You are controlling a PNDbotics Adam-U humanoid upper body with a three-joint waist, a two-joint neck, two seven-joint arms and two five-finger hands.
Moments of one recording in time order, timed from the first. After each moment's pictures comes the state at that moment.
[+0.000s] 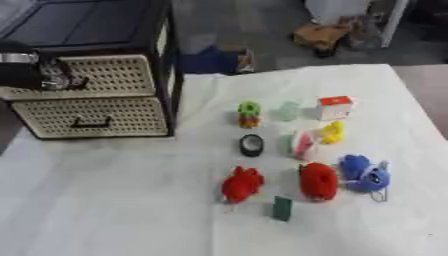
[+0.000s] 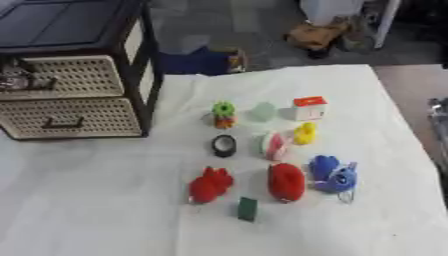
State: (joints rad) left arm -1.07 0.74 -0.32 -1.26 -0.67 0.07 -0.84; right arm -0.54 -0.53 -0.14 -1.99 0.29 0.23 -0.35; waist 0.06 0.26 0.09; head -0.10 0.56
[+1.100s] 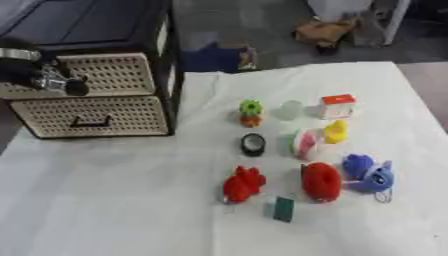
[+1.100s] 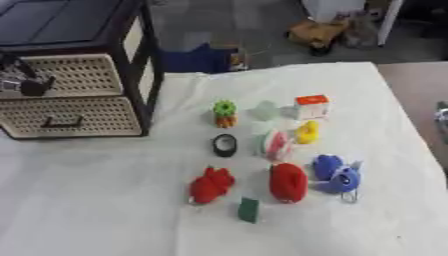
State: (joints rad) left arm -1.11 0.71 -0.27 -1.16 -0.72 -0.02 -0.90; right arm -0.54 -0.54 -0.14 -1.99 0.28 0.23 -0.35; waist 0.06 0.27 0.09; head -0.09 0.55
